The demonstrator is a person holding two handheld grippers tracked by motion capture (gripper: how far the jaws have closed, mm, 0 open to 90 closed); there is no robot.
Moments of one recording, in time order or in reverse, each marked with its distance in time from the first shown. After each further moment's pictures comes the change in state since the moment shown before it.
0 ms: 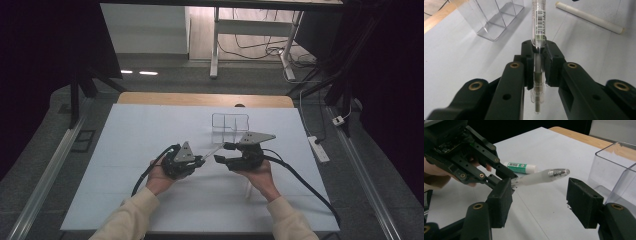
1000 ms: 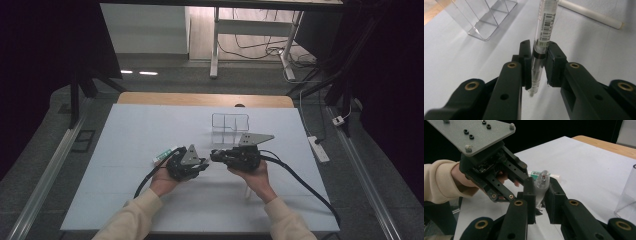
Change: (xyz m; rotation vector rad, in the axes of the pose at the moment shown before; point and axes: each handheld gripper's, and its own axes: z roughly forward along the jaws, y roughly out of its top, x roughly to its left) left arm -0.009 0.004 0.010 0.030 -0.012 0.030; right arm 0.007 0.001 0.004 -0.066 0.177 0.010
